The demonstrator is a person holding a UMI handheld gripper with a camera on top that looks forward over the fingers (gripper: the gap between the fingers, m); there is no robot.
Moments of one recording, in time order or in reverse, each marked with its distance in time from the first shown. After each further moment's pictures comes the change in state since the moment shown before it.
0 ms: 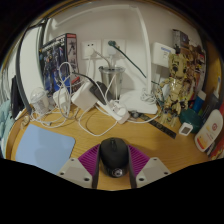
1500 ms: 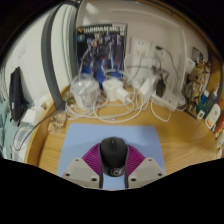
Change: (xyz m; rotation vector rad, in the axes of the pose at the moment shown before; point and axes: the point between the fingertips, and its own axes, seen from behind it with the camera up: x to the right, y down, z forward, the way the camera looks) arm -0.237 0.020 -0.026 -0.084 0.095 0.044
